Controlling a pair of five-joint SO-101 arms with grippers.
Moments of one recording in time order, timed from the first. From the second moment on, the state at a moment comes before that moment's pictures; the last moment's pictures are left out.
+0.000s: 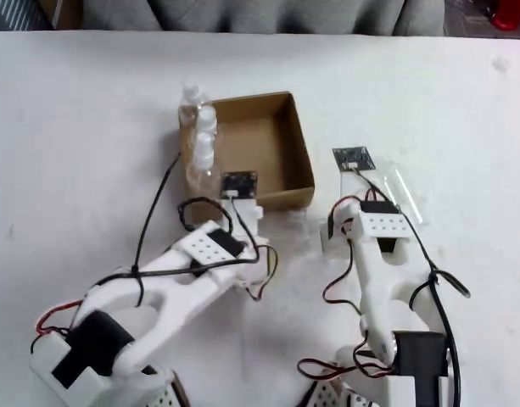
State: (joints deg) left arm 33.5 -4.9 49.9 41.5 41.8; right arm -1.1 -12.4 47.6 52.7 8.7
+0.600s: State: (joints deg) left arm 30.5 -18.9 58.0 44.6 23.4; right arm 5.8 -19.4 16.7 88.3 25.9
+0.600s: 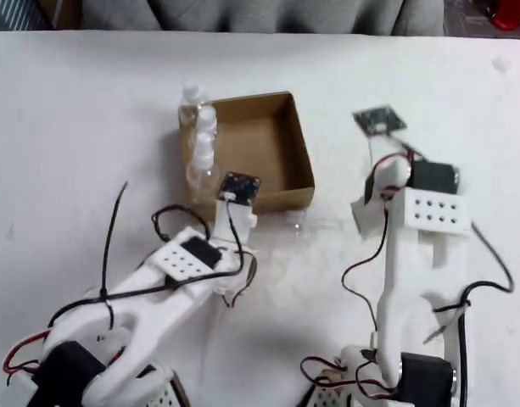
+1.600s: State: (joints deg) left arm 30.5 -19.4 58.5 43.4 23.4; right arm 10.8 49.4 -38.4 89.8 29.6
